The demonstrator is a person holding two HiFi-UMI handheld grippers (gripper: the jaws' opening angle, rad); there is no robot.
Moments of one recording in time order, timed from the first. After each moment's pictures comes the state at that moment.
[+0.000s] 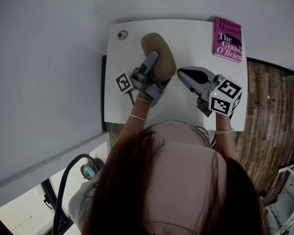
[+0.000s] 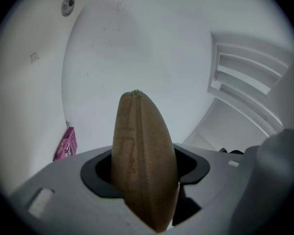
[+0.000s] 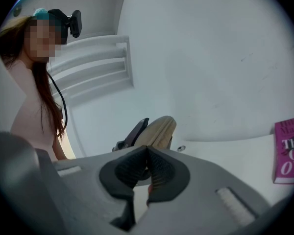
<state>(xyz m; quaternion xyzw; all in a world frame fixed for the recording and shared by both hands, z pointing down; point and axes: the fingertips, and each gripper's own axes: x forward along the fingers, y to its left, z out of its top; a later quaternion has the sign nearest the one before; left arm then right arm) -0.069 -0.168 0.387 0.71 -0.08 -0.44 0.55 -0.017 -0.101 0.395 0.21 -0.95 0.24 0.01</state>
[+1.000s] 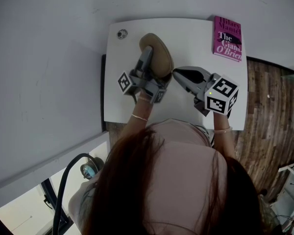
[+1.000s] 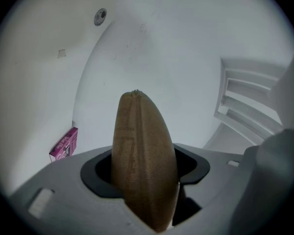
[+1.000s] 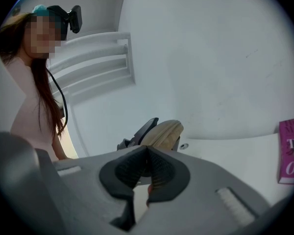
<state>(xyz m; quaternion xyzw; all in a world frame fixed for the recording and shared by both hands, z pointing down) -0.086 -0.182 0.407 0.60 -0.11 -0.52 0.60 -0.033 -0.095 0.398 0.20 -0.95 0.24 0.02</state>
